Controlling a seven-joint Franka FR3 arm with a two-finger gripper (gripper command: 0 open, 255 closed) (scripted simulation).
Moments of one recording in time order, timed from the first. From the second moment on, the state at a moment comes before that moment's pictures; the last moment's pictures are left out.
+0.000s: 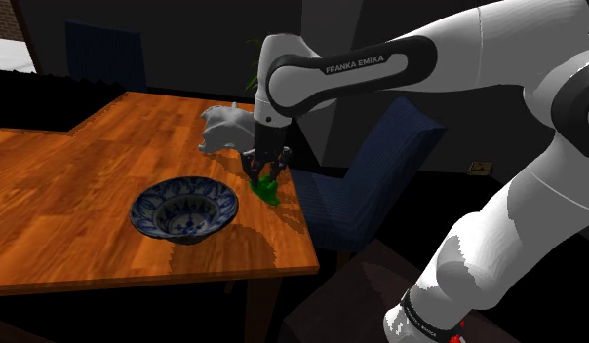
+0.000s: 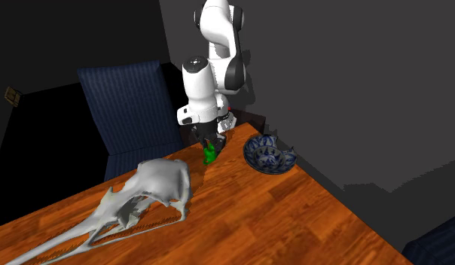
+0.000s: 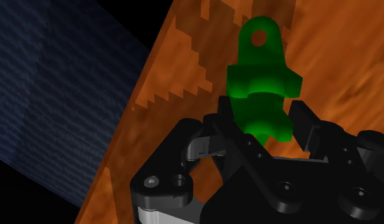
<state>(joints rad) 0.06 -0.18 0.29 -2.17 0.13 1.98 0.42</state>
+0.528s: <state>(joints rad) 0.06 -0.19 0.29 -2.12 0.13 1.91 0.42</state>
